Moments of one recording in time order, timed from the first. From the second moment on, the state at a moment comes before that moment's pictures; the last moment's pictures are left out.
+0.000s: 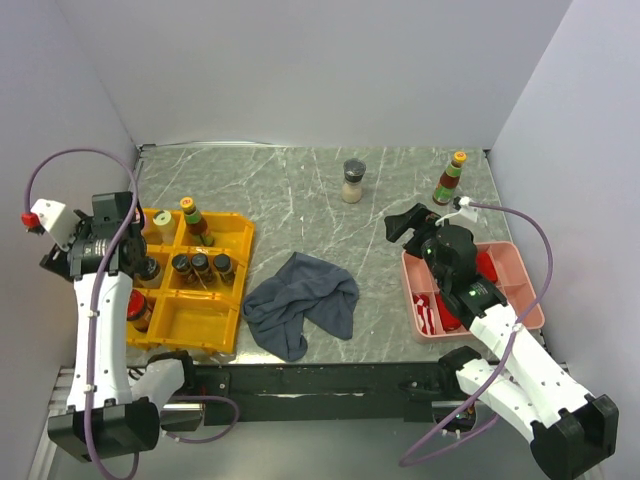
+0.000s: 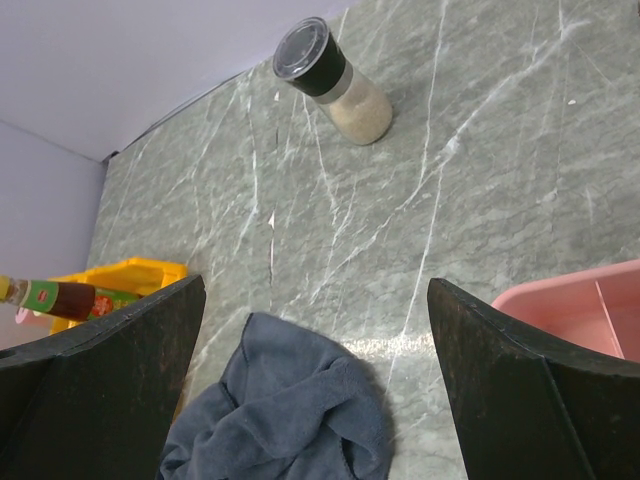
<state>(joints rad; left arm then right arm) 0.16 0.99 1.19 -1.03 -1.02 -0.82 0.41 0.80 0.63 -0.09 0.24 0.71</state>
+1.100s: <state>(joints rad) 0.20 1.07 1.05 -1.25 -1.15 -1.43 0.41 0.81 0.63 -0.09 0.24 0.71</state>
